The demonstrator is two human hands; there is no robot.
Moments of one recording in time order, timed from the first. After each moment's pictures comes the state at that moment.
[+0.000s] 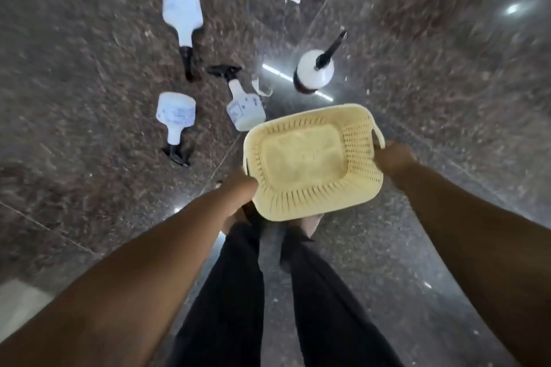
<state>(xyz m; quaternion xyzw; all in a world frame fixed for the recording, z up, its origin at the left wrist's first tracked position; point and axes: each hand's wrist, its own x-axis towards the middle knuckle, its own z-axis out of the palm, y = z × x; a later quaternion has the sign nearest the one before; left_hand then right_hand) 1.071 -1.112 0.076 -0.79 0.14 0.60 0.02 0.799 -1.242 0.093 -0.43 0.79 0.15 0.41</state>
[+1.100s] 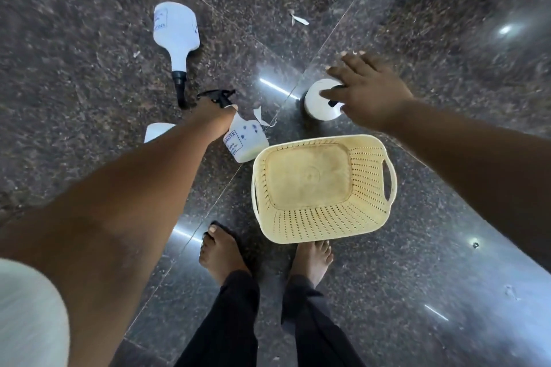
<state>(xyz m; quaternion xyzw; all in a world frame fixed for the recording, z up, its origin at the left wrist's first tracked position) 1.165 -1.289 0.005 -0.86 0.22 0.46 -0.04 0.898 -1.394 0.056 -0.93 0.29 0.23 0.05</state>
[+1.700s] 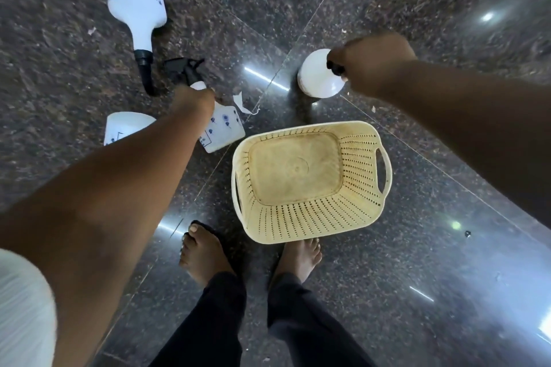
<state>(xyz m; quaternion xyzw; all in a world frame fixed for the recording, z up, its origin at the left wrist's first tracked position) 1.148 -1.292 -0.046 -0.88 0.07 0.43 -0.19 0.904 -1.412 0.058 -0.88 0.39 0.28 0.06</state>
